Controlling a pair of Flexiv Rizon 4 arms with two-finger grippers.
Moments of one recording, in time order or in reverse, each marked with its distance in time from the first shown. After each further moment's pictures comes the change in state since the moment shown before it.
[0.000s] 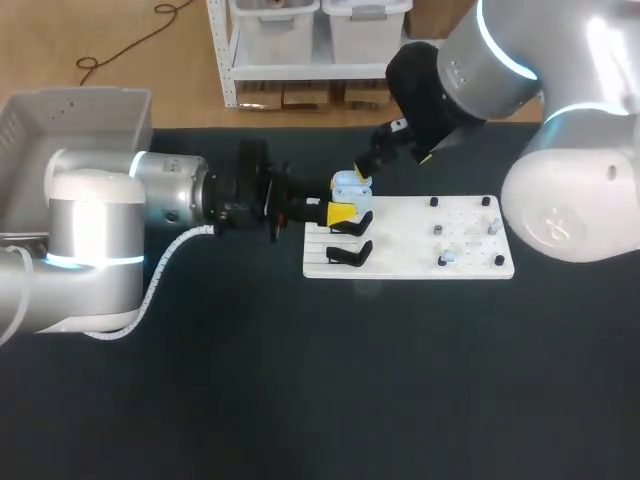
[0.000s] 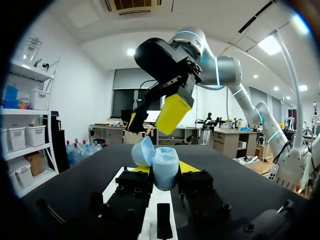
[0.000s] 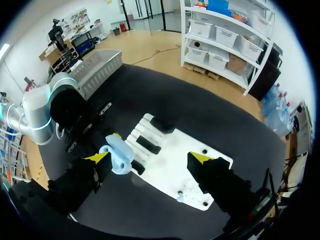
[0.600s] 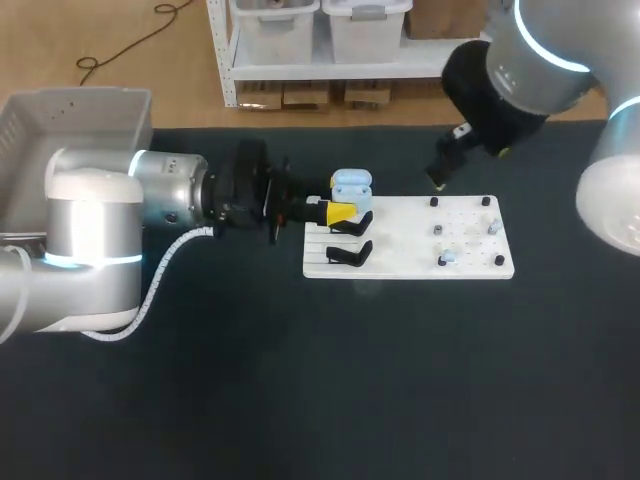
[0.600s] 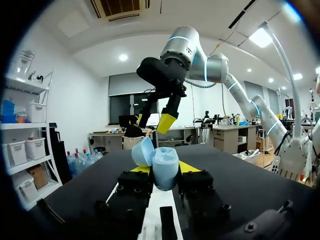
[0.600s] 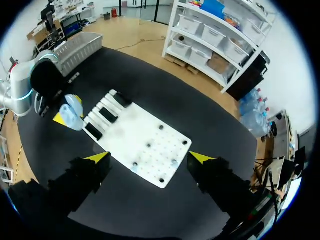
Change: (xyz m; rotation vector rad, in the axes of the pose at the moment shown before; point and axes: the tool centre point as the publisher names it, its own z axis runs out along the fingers) left arm -0.006 -0.003 0.000 0.017 -0.018 0.095; right arm 0.051 -0.076 -0.041 0.215 0.126 -0.072
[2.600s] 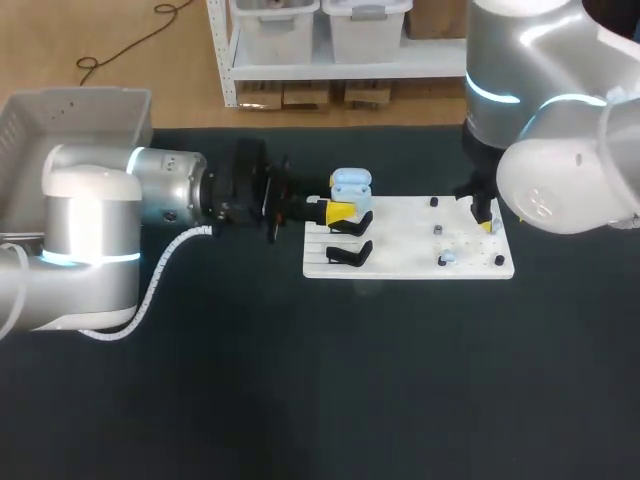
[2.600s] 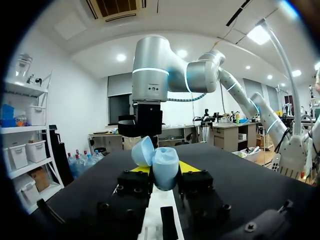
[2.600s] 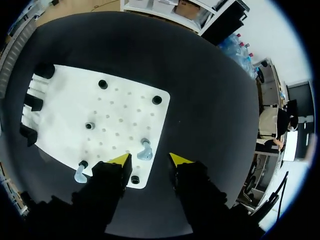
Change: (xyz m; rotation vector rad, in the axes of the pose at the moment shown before) left arm -0.002 -0.001 -0.001 0.000 0.011 0.019; right arm 0.064 -0.054 0.106 0.171 0.360 0.286
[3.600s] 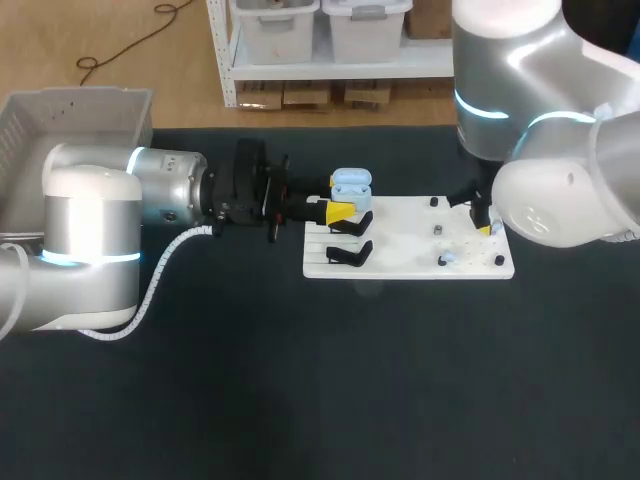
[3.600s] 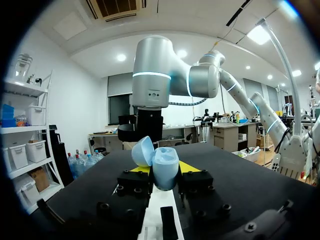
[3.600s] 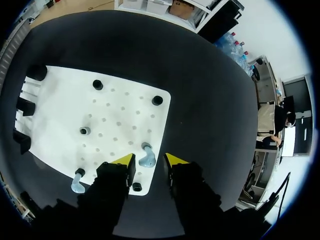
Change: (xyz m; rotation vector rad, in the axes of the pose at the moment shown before) left arm 0.000 0.000 0.000 0.000 0.000 0.000; right arm -0.001 0.004 0.014 0.034 -0.008 0.021
